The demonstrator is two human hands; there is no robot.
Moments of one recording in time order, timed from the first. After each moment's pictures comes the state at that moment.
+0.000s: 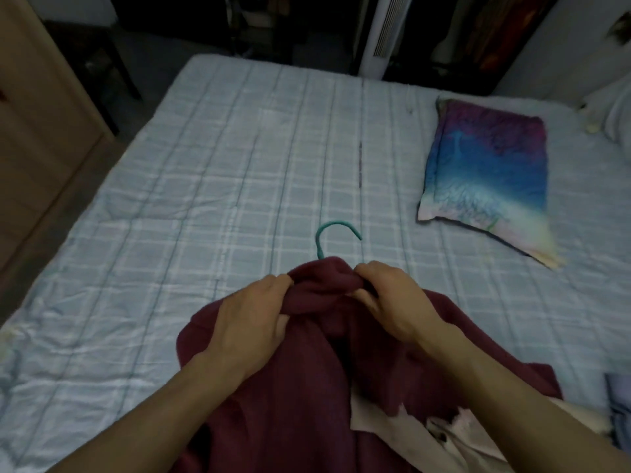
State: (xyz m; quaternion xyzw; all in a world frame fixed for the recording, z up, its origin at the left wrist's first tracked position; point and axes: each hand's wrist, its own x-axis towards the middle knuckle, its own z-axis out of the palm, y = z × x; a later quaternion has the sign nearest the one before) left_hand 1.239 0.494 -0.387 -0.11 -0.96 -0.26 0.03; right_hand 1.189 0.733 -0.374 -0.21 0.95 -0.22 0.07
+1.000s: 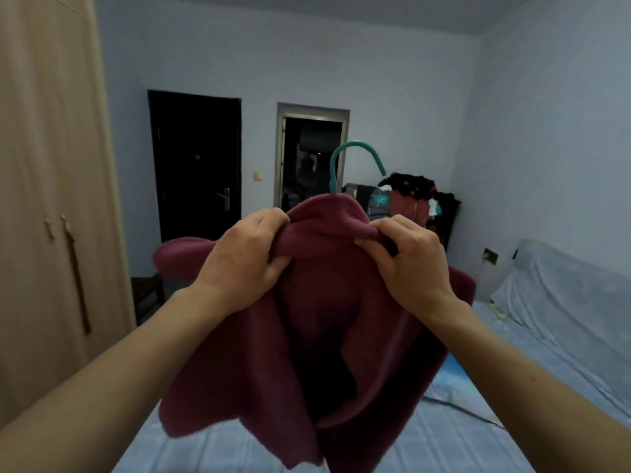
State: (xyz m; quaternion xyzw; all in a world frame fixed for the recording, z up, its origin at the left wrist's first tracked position) left_hand 1.348 0.416 0.084 -0.29 -0.83 -0.21 0.43; right_hand 1.346 0.663 0.088 -0.25 0.80 -0.23 -0.49
